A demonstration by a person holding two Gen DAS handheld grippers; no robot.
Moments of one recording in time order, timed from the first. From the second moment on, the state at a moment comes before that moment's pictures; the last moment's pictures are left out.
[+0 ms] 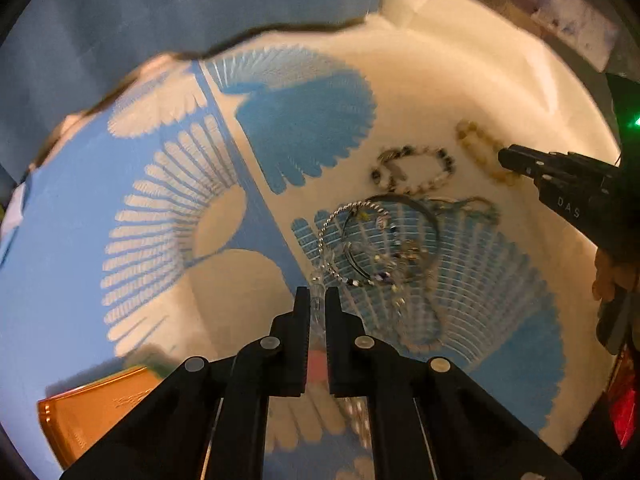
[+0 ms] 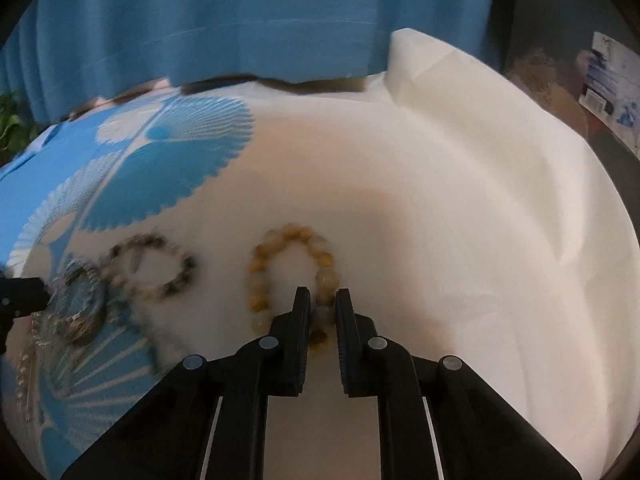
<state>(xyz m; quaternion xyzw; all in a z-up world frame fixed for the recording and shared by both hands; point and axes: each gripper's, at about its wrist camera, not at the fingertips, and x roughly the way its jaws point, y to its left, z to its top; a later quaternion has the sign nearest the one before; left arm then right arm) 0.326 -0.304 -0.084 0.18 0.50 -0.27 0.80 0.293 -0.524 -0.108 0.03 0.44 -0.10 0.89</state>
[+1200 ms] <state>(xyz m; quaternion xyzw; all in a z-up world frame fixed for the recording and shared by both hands) -0.008 -0.097 0.049 0.07 0.40 -0.28 0.87 -0.065 -0.303 0.041 0.00 0.34 0.01 0.94</state>
